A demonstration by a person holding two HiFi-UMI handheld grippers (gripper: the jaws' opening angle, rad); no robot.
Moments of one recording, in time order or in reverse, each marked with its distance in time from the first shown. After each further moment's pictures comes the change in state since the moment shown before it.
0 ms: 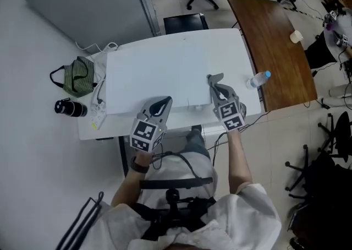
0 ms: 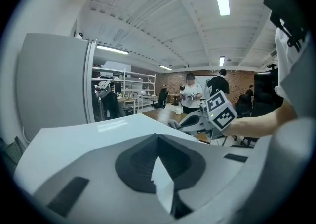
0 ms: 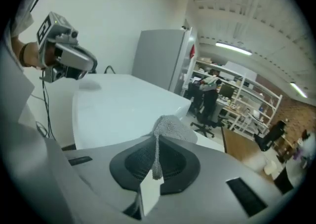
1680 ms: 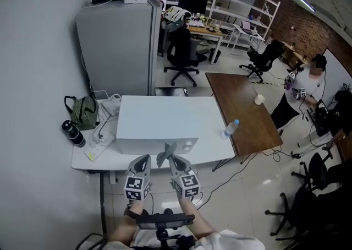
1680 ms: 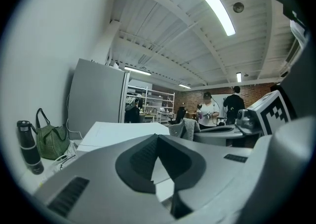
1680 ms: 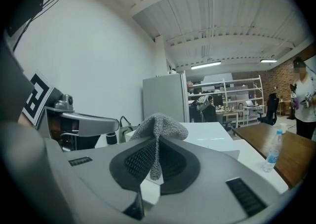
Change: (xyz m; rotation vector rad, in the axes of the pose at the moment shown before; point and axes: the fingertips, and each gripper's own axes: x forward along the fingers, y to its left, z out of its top) left arm -0.269 -0.061 -0.037 -0.141 -0.227 0.237; right arm -0.173 0.296 0.108 0.283 -0.372 -0.044
